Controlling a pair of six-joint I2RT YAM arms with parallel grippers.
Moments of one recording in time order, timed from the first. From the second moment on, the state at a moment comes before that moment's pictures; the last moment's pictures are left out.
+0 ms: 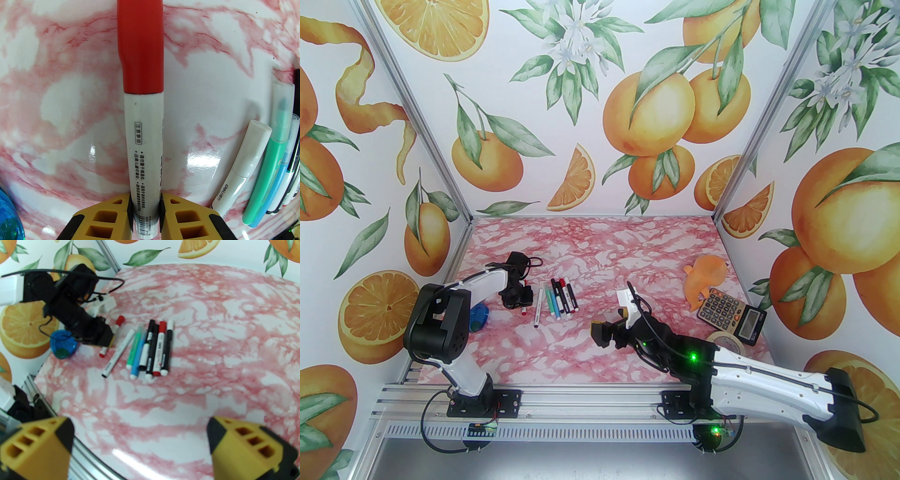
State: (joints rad) left arm -0.20 1.72 1.00 -0.72 0.00 -0.36; right arm 1.14 0.88 0.60 -0.18 0.33 0.61
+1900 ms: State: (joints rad) left arm -0.86 1.35 0.82 -0.10 0.34 -0.40; right arm 0.61 0.97 0.78 -0.29 -0.17 0.78
